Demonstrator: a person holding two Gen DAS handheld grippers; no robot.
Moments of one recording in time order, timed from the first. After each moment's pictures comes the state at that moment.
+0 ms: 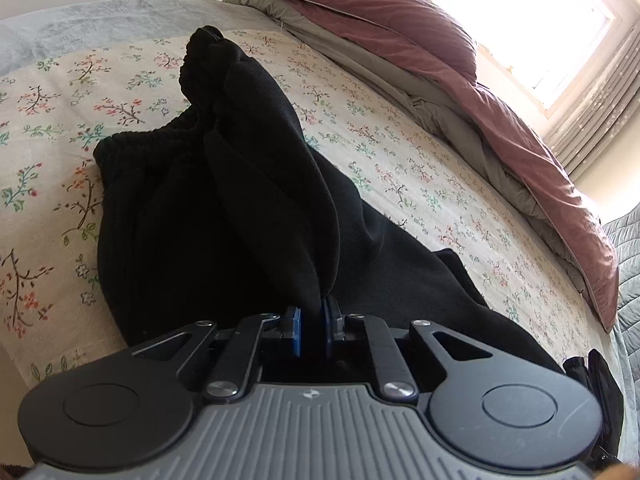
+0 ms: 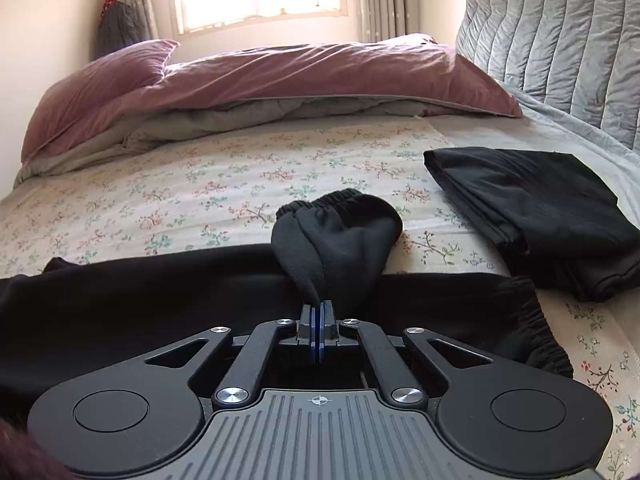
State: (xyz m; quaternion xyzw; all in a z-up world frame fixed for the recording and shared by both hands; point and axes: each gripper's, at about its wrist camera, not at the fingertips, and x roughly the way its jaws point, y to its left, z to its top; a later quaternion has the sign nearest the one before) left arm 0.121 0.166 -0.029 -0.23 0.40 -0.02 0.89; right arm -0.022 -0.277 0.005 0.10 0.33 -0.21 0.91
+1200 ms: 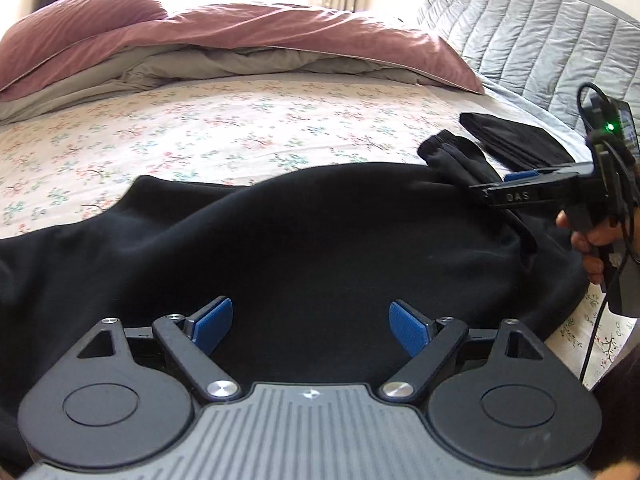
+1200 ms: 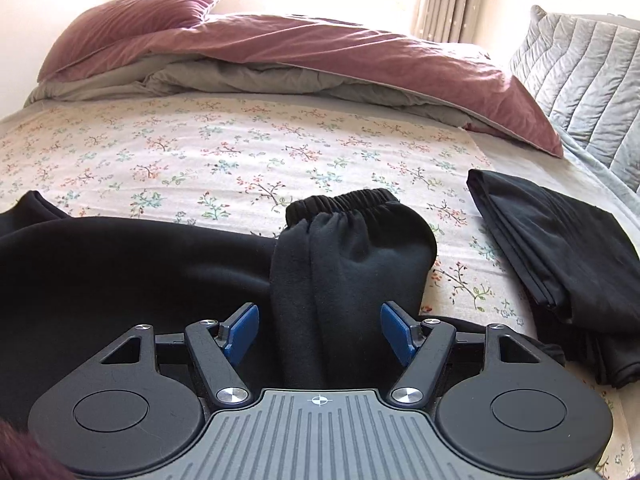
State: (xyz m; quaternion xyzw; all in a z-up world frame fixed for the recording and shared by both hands) left arm 0.089 -0.032 -0.043 0.09 0.37 -0.33 0.87; right arm 0.042 -0.285 -0.023 0.00 0.38 -0.18 0.91
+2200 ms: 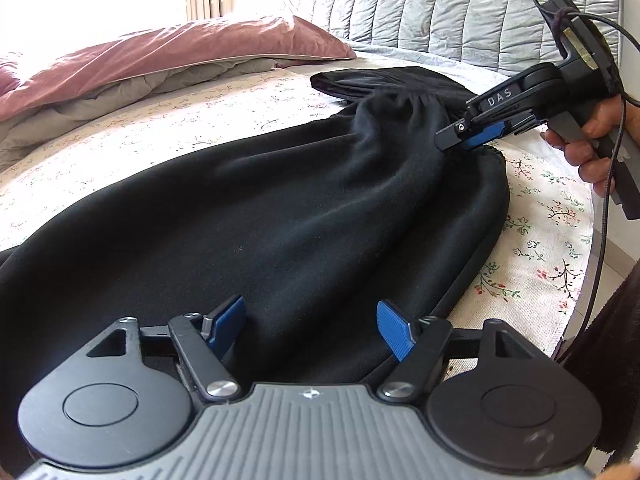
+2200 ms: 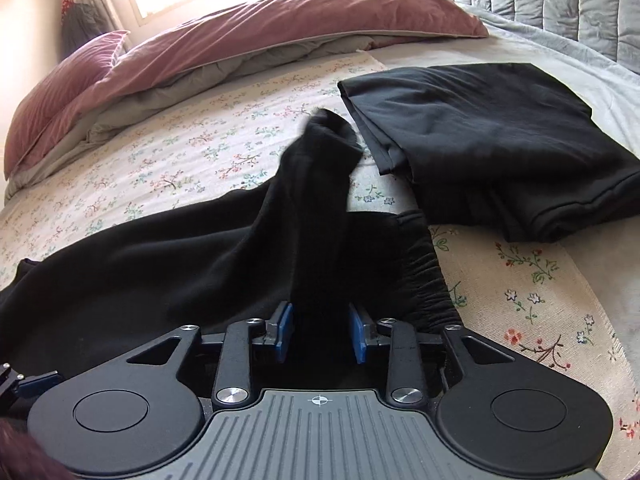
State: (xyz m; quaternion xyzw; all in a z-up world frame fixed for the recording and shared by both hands) left arm 0.051 -0.120 -0.075 0.18 0.30 -0.46 0.82; right arm -0.072 -0.395 -0.022 0.19 0.38 -0.20 0.88
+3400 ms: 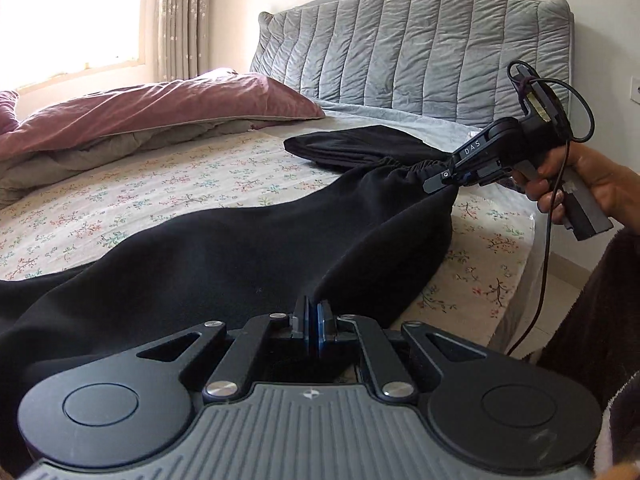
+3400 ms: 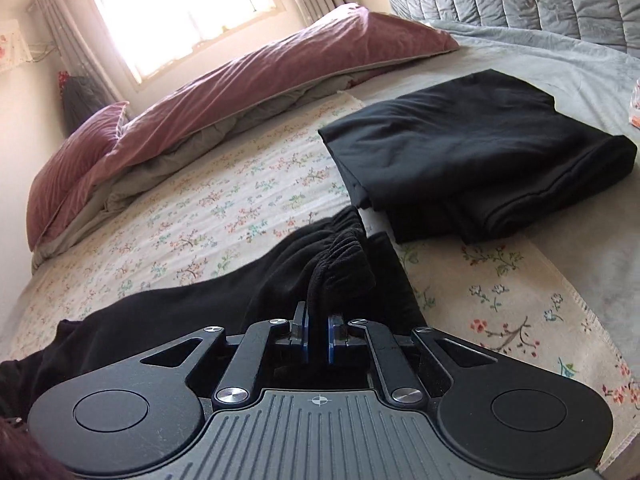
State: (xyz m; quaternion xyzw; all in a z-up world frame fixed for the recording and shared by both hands) left arm 0.016 -0.059 -0.050 0.14 0.23 -0.52 0.81; right arm -0.123 -0.416 -0.010 0.27 0.31 -0.21 0.88
